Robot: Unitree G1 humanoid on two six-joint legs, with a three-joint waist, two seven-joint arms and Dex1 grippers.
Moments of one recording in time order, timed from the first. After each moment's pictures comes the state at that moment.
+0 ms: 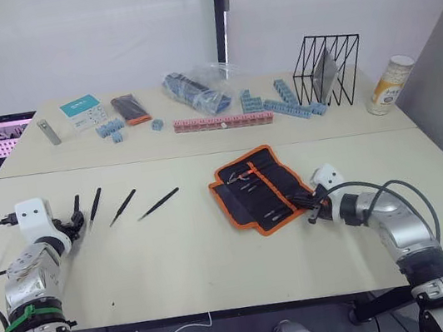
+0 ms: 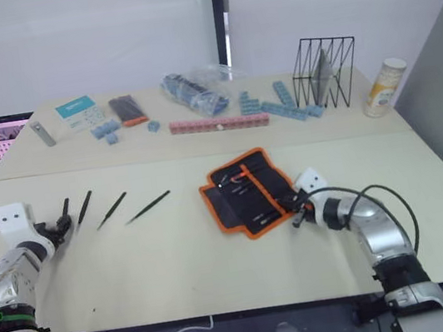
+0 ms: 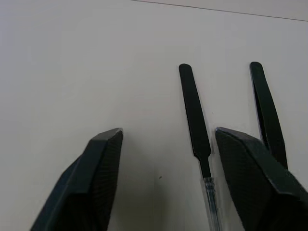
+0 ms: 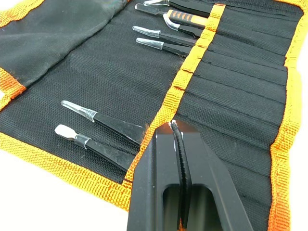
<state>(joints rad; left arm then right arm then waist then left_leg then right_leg) -0.52 0.63 0.39 0.68 -0.23 0.33 -0.33 -0.42 -0.50 0.04 0.31 0.15 0.18 0.90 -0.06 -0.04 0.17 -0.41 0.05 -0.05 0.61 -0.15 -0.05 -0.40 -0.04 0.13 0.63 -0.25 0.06</state>
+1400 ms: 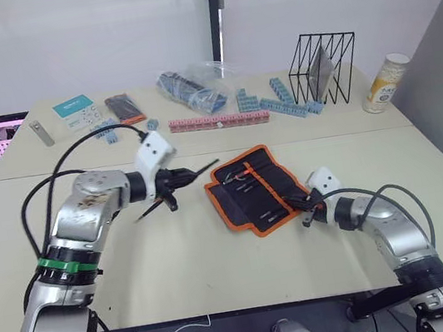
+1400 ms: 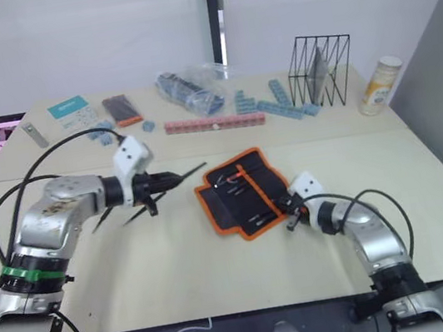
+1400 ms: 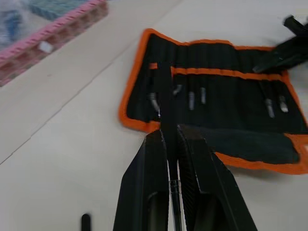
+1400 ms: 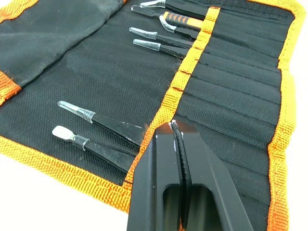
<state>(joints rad) -0.78 0.63 -0.24 0.11 -0.27 0.63 -0.99 -0.37 -0.46 0.05 0.22 0.14 0.20 0.81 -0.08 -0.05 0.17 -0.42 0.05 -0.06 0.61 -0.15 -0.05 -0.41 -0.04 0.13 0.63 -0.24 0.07</state>
